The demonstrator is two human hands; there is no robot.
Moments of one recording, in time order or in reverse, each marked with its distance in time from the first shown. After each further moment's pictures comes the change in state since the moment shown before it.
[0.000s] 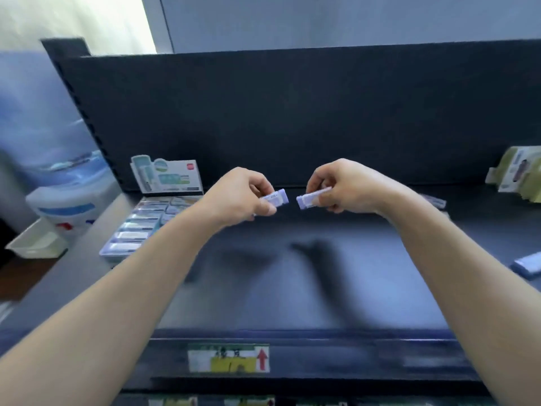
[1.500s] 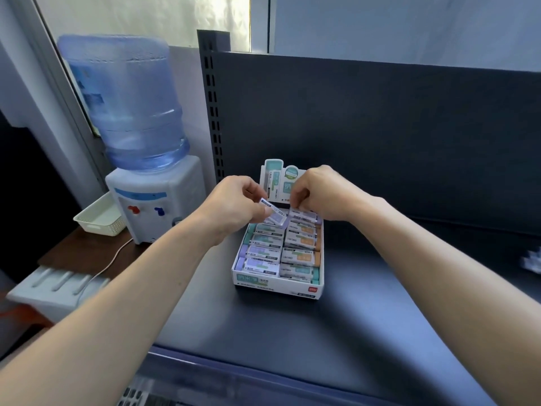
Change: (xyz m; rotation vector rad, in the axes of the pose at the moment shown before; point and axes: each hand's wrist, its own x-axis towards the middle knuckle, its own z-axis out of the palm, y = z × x) left_hand -0.019 -0.136 -0.134 -0.233 0.265 -0.188; right_hand 0.125 -0.159 0.127 -0.411 -0.047 -0.332
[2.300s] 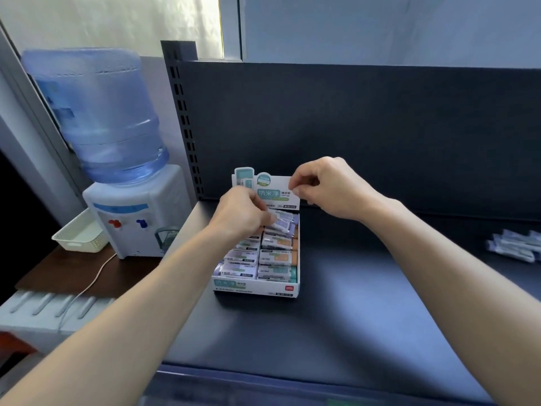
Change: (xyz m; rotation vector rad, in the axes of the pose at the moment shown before) left_hand 0.009 0.012 0.041 0.086 0.012 -0.040; right_hand -0.038 0.022 -0.020 0.214 0.244 0.036
